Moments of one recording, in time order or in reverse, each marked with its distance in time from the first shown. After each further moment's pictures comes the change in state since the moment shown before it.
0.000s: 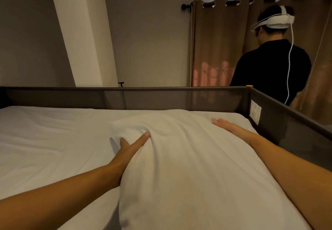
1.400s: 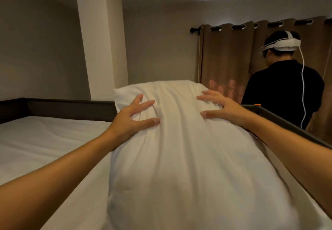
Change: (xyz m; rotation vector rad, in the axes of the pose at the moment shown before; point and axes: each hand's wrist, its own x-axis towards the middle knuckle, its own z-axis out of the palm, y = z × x) left_hand -0.024 0.109 -0.063 0.427 0.042 0.759; right_hand -0.023 -0.125 0.026 -0.458 -0.033 -0.730
